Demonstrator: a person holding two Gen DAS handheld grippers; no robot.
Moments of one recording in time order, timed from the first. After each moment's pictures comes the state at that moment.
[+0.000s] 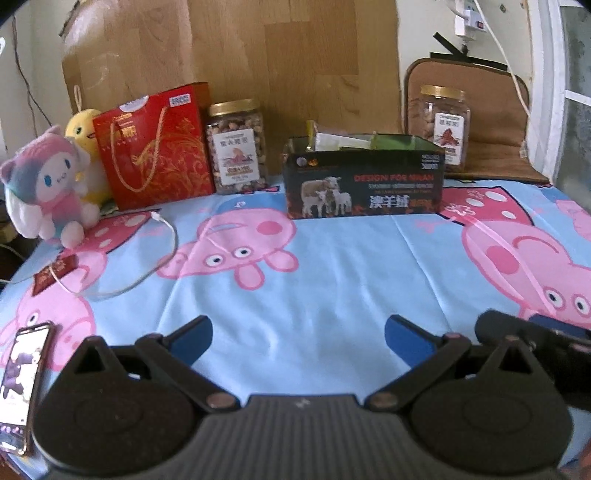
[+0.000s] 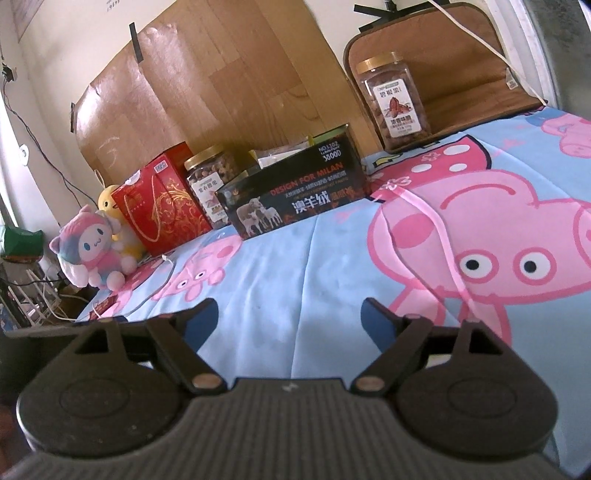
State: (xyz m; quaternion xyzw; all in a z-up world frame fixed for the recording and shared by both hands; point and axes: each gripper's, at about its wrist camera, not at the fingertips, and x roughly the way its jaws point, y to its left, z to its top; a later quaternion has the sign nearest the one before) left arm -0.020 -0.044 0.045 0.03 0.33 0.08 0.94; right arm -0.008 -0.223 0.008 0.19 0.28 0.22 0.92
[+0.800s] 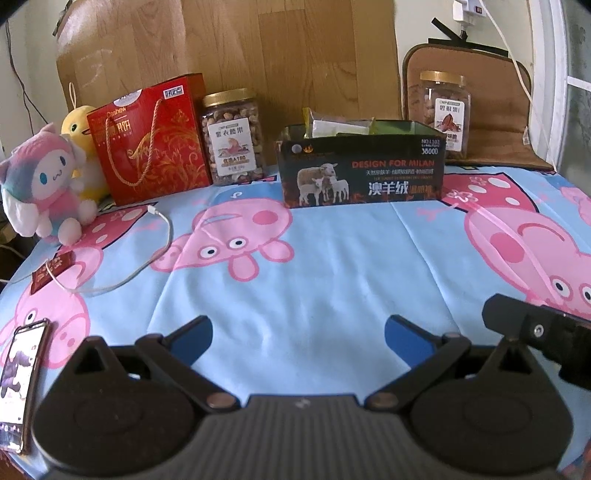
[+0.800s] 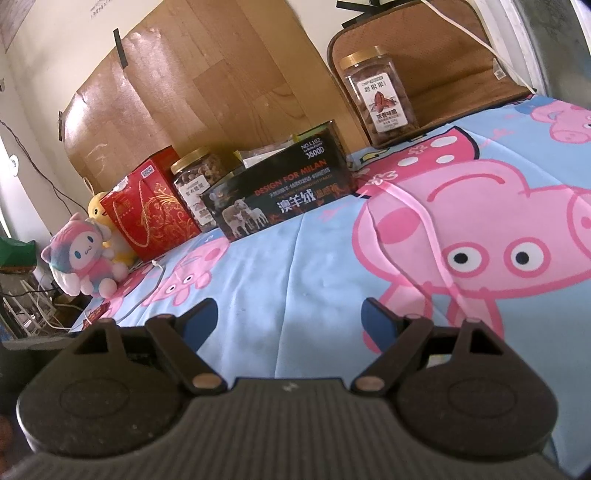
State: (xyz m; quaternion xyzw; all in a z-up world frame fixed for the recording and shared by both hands) left arm -0.013 -0.049 0.037 0.04 0.35 0.08 0.93; right arm -0.004 -0.230 0.004 0.21 0.28 0.20 0.91
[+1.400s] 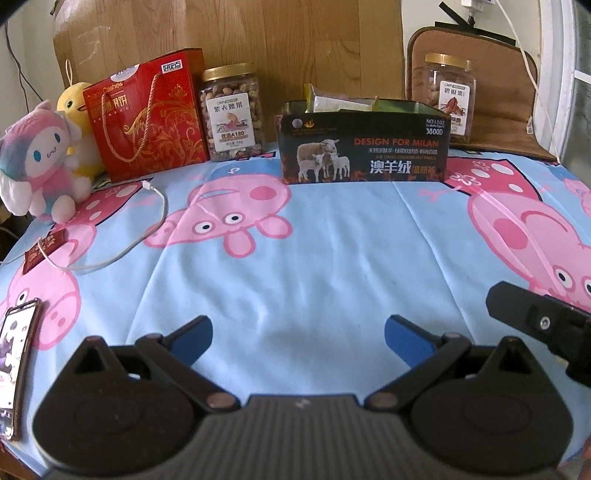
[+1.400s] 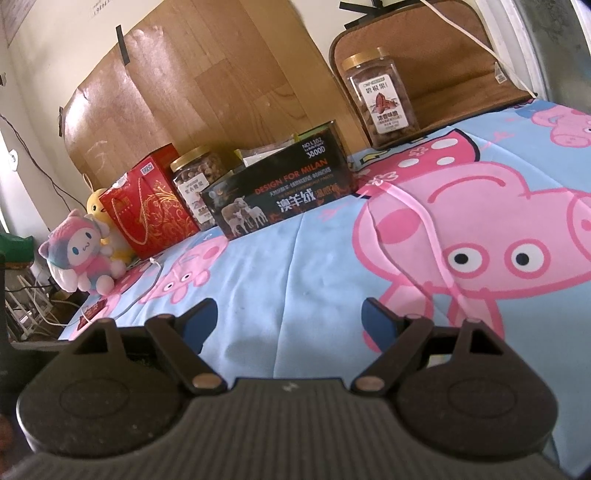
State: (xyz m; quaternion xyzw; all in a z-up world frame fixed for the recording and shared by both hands) left arm -0.009 -0.046 0.030 0.02 0.38 0.07 0.92; right arm -0.004 -0.227 0.003 0.20 0.28 0.20 0.92
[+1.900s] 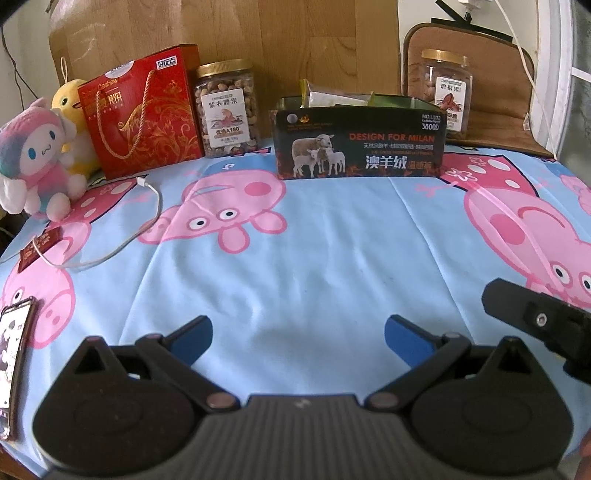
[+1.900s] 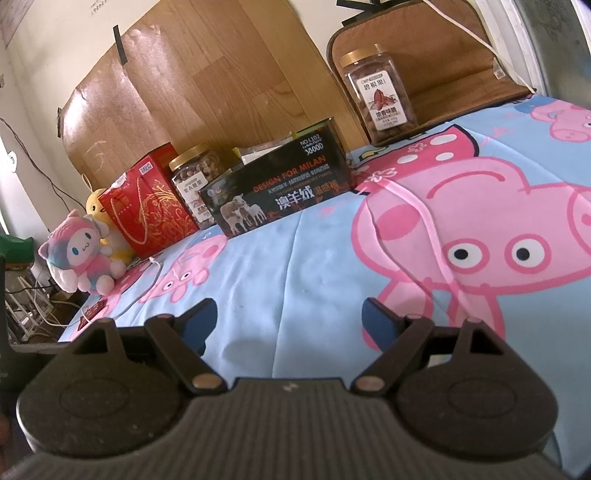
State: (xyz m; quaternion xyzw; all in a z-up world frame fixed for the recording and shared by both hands) left arm -0.008 -0.046 0.029 0.02 0.38 0.07 0.92; right arm -0.004 -0.227 0.002 0.20 0.28 0.20 0.92
